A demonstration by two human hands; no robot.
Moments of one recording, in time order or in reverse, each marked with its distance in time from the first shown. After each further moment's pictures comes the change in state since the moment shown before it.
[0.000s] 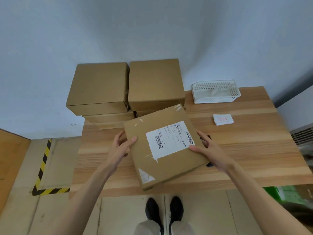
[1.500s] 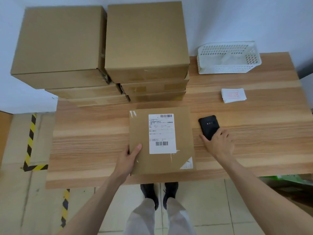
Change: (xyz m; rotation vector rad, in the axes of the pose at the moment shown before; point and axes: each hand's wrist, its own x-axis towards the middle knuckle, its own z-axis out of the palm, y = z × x) left_hand 0.045 -0.145 0.076 -0.024 0.023 -0.183; right_hand 0.109 0.153 -0.056 -1.383 0.630 0.379
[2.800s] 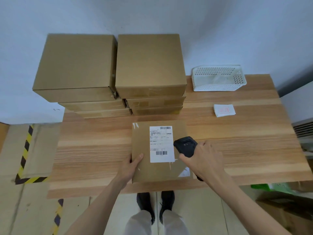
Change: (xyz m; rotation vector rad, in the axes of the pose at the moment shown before) left_hand -0.004 0.015 -0.009 0.033 -0.107 -0.025; right_hand -0.118 -0.050 -0.144 -0.010 -0.050 -0.236
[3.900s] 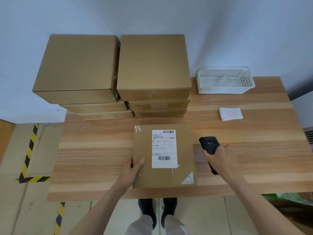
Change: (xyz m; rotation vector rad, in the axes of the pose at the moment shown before) left_hand 0.006 -0.009 -0.002 -0.003 -0.022 0.037; right_hand 0.080 0.068 0.075 0.244 0.070 0.165
